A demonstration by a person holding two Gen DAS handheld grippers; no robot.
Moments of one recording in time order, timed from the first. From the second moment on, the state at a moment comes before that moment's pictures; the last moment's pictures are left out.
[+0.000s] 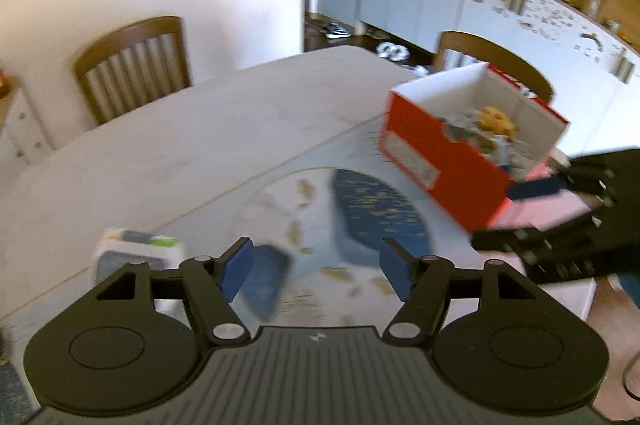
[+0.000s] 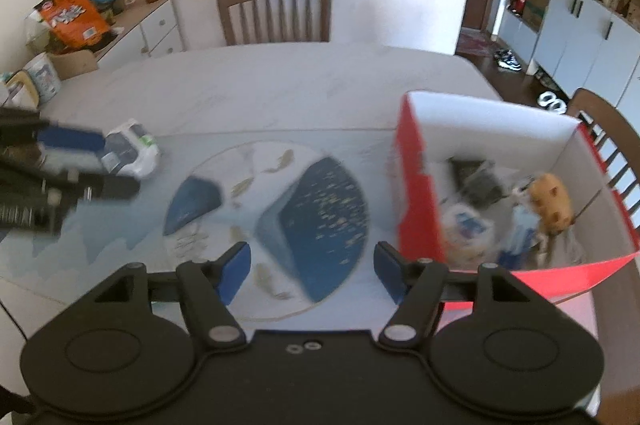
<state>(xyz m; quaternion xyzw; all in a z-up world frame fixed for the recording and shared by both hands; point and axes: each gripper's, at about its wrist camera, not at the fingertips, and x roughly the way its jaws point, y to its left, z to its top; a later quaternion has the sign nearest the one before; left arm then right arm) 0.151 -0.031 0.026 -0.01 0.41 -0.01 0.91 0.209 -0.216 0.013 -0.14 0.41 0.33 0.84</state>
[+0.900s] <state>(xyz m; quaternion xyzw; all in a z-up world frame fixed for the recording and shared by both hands) 0.152 0.092 -0.045 -0.01 0.43 0.09 0.90 0.129 -0.116 -0.062 -0.19 0.43 0.40 0.79</state>
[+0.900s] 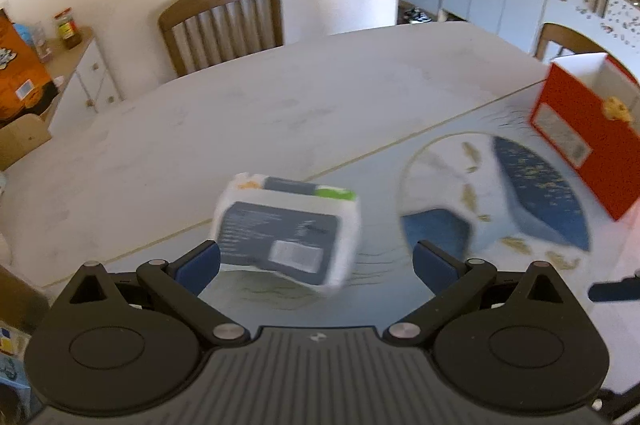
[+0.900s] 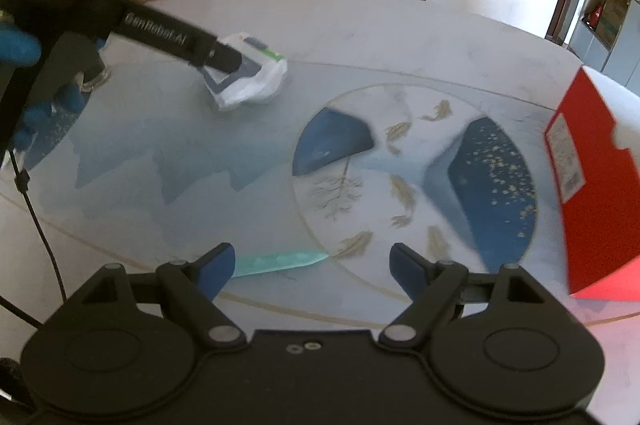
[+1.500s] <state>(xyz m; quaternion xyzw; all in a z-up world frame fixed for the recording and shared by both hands) 0.162 0.123 -0.067 -0.01 0.44 0.13 0.89 0.134 -0.080 -0.105 -0.22 0.44 0.36 0.79</state>
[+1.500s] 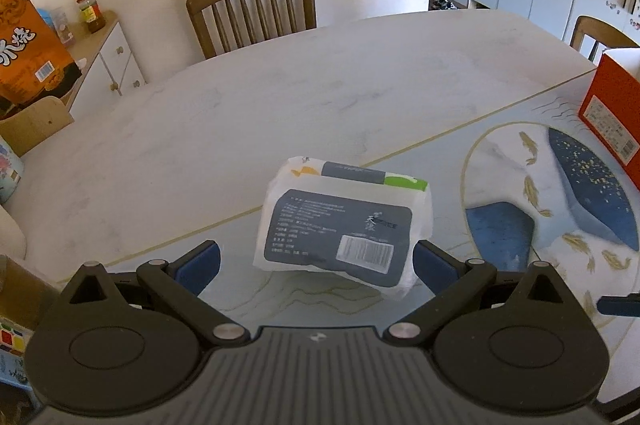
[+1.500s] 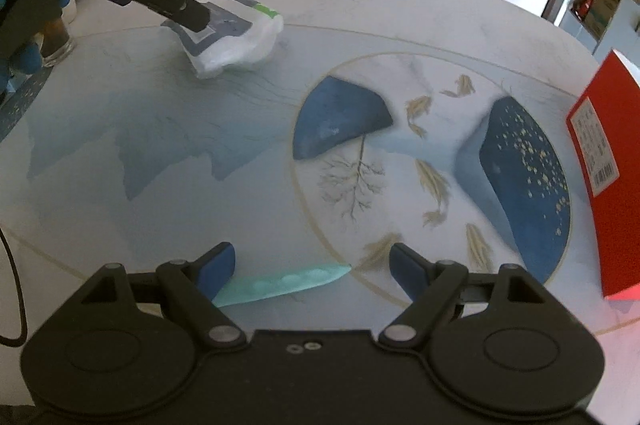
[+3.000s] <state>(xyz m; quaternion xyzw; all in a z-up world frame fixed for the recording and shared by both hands) 0.199 0.138 -0.093 -0.08 0.45 0.08 0.89 0.124 -0.128 -0.089 -0.24 0.47 0.40 0.75</state>
